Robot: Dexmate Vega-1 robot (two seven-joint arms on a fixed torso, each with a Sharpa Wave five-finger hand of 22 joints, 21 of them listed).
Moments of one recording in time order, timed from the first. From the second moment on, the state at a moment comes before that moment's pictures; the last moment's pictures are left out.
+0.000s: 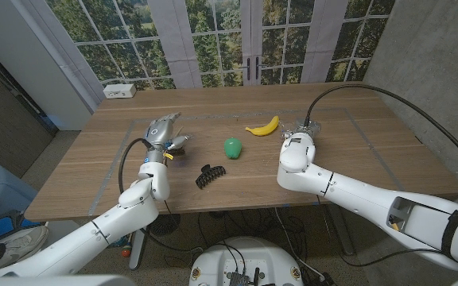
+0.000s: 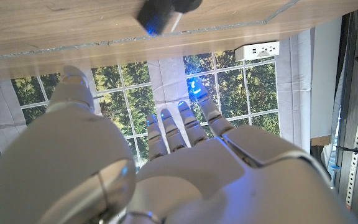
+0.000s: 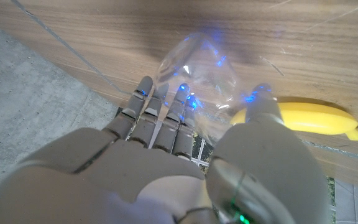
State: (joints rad) left arm 1.03 0.77 0.56 -1.91 0.52 0.63 0.58; left_hand 0.74 -0.09 0.17 -0.12 0.20 0.23 -0.17 0.17 0.18 0.22 -0.12 0.17 0.19 0.23 -0.04 0.18 0.19 0.12 0.06 0.82 0.17; right arm -0.50 -0.49 -1.09 -1.71 -0.82 -1.39 0.21; right_hand 0.80 0.05 0.20 -0.12 0.22 0.46 -0.09 0.19 0.21 0.50 -0.11 0.19 0.68 0.41 -0.04 0.20 0.85 0.24 0.03 0.74 0.17
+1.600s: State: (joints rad) left arm 1.17 0.78 0.31 -1.91 0.10 0.02 0.54; left_hand 0.44 0.06 0.14 0.00 0.20 -0.02 -0.14 0.18 0.17 -0.07 -0.10 0.18 0.18 -0.04 -0.03 0.18 0.19 -0.07 -0.02 0.64 0.17; right arm -0.96 -0.65 -0.52 -1.90 -0.11 -0.40 -0.40; right_hand 0.46 0.00 -0.01 0.00 0.31 0.05 -0.09 0.20 0.19 -0.01 -0.01 0.19 0.45 -0.11 0.02 0.18 0.61 0.04 0.04 0.46 0.17
